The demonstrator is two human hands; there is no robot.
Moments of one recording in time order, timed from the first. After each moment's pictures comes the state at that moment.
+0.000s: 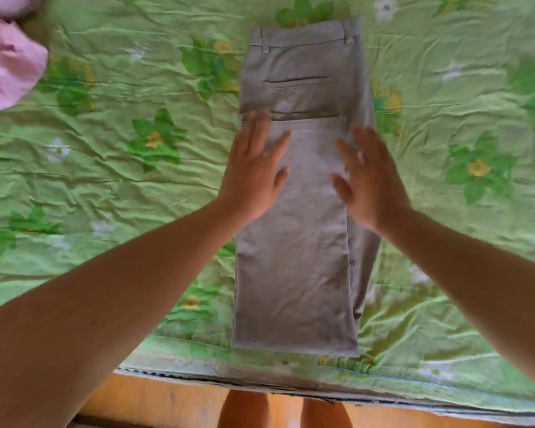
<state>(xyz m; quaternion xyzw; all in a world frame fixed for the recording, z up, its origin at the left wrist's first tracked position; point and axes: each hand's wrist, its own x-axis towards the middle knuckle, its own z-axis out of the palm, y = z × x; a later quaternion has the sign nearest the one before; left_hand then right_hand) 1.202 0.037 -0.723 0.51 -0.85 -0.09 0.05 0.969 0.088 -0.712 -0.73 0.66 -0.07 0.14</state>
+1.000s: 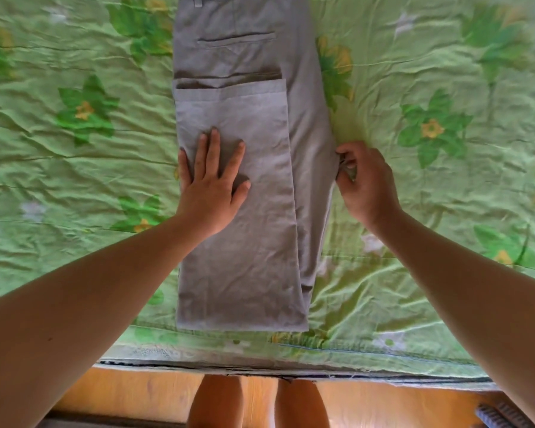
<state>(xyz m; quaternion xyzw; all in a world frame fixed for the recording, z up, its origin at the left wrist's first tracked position) 1.187 0.114 -0.772 0.56 -0.82 -0.08 -0.06 0.898 0.154 -0.749 -0.61 0.72 -0.25 0.23</state>
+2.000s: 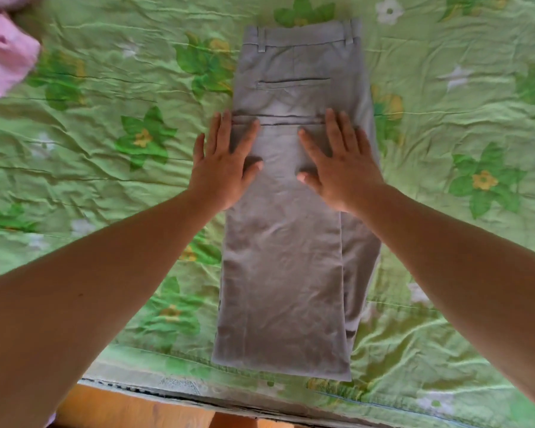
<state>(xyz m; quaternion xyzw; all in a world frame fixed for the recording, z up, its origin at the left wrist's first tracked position) 1.228 0.016 -0.746 0.59 -0.80 -0.09 -0.04 0.986 0.041 -0.736 -0.77 0.61 0.10 0.15</state>
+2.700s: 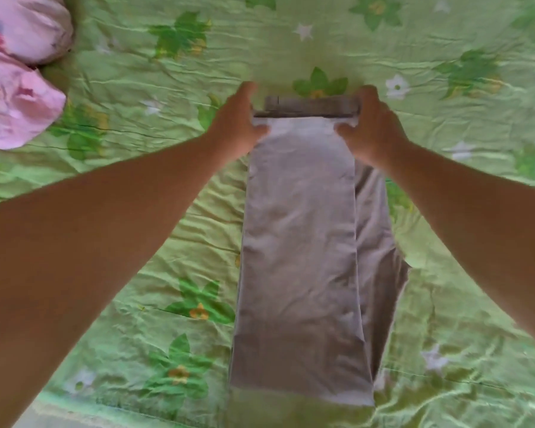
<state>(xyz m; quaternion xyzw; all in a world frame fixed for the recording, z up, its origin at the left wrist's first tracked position) 1.217 -0.149 -0.684 0.64 -0.68 -0.32 0.16 0.977 -0.115 -0.678 -0.61 0.75 -0.13 0.24</state>
